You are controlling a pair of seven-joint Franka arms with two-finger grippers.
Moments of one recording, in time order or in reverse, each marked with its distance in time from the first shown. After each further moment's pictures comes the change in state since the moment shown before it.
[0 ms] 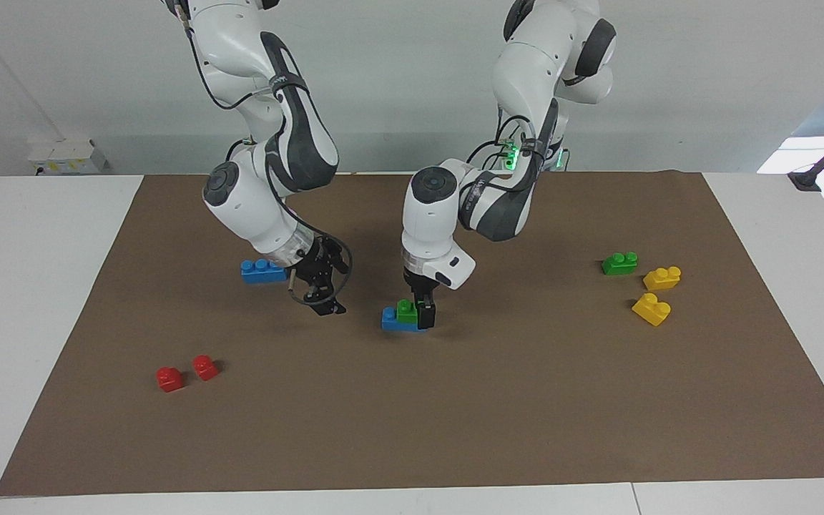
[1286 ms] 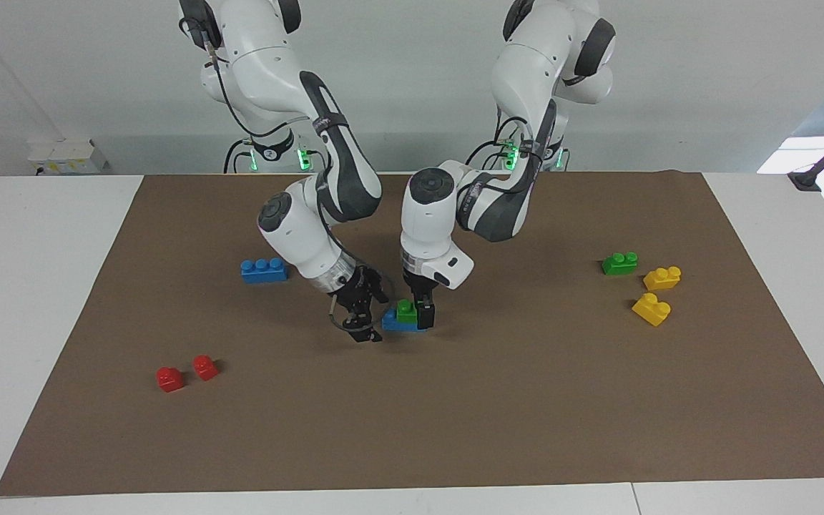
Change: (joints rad) left arm -0.001 -0.001 0.000 -0.007 0.014 0.008 -0.007; right arm 0.110 0.179 0.000 0.078 0.109 0.241 0.022
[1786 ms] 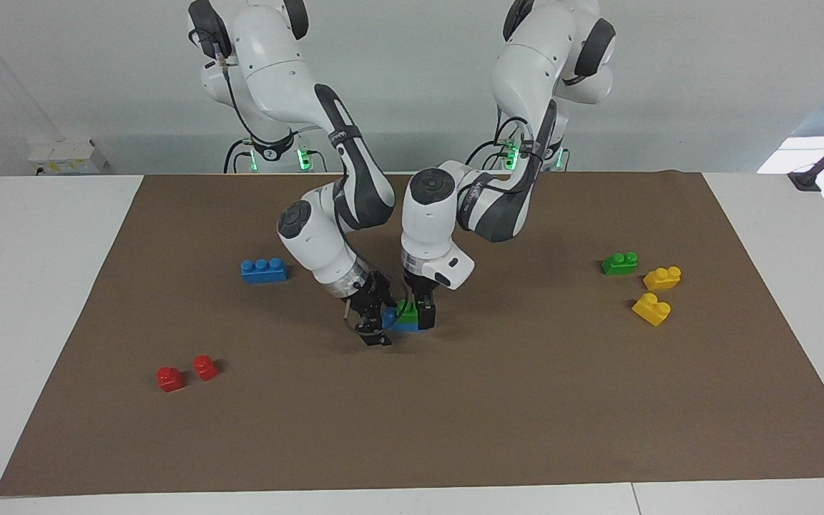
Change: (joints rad) left arm 0.000 0.000 0.005 0.000 0.000 0.000 -0.001; right arm 0.033 0.040 0.000 0.005 0.000 0.053 0.000
